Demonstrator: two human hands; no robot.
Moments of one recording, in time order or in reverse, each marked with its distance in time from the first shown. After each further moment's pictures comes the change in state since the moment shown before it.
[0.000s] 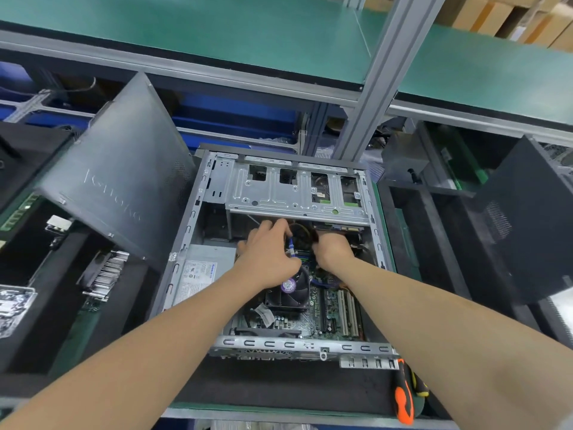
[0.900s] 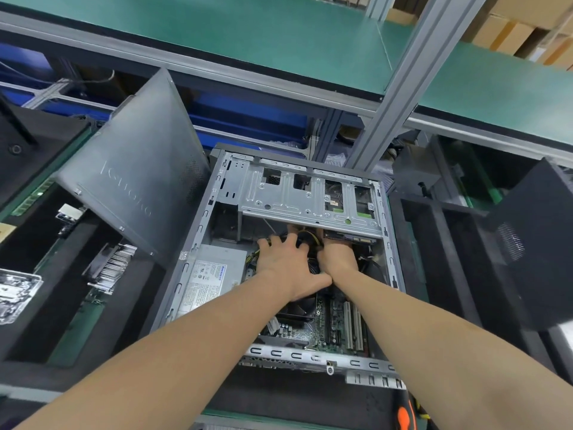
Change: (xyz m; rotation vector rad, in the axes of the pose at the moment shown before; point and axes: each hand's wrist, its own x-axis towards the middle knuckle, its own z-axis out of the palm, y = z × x) left_hand 0.019 0.008 0.028 0.542 -0.091 0.013; right_hand 0.028 0.001 0.020 -0.074 0.035 -0.085
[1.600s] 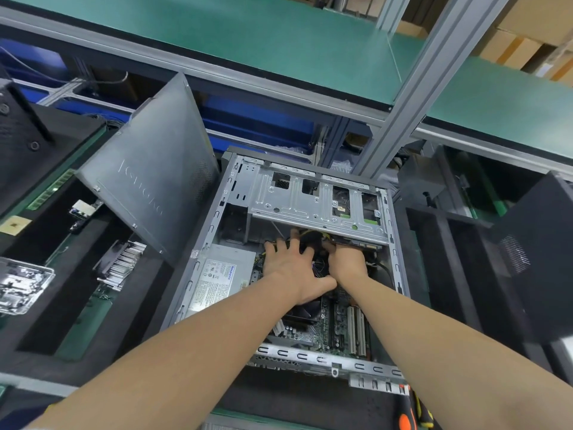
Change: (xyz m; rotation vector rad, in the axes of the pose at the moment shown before) left_hand -0.003 -0.003 0.001 -0.041 -0.074 -0.026; right_hand -0.005 0.004 -0.005 -0.306 0.081 -0.102
